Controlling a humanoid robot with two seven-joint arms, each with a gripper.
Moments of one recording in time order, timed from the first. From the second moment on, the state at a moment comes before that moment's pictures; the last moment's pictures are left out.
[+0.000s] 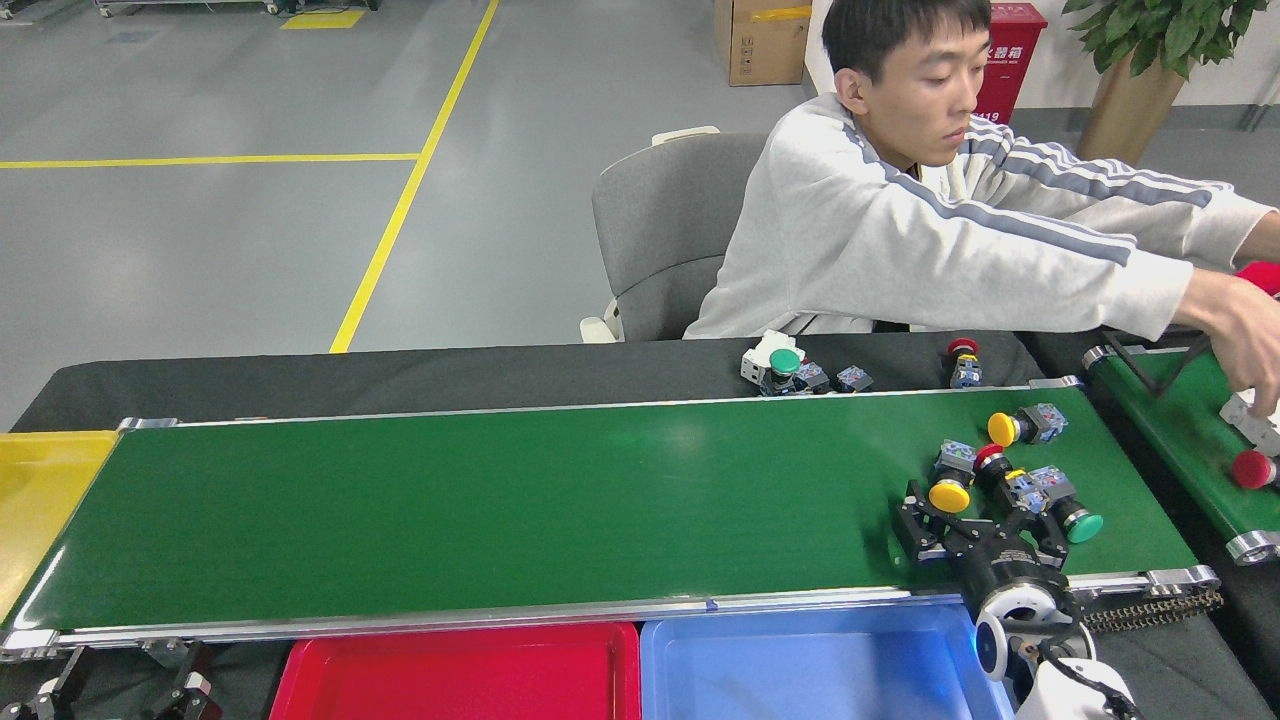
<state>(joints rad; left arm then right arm) 0.32 0.10 0.52 -1.71 -1.36 -0.45 0.00 -0.26 -0.06 0.00 -1.23 1.32 0.02 0.23</state>
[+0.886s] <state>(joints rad) 0.32 0.10 0.51 -1.71 -1.36 -0.46 0.00 -0.12 -0.05 0.17 -1.56 1.25 -0.53 0.18</state>
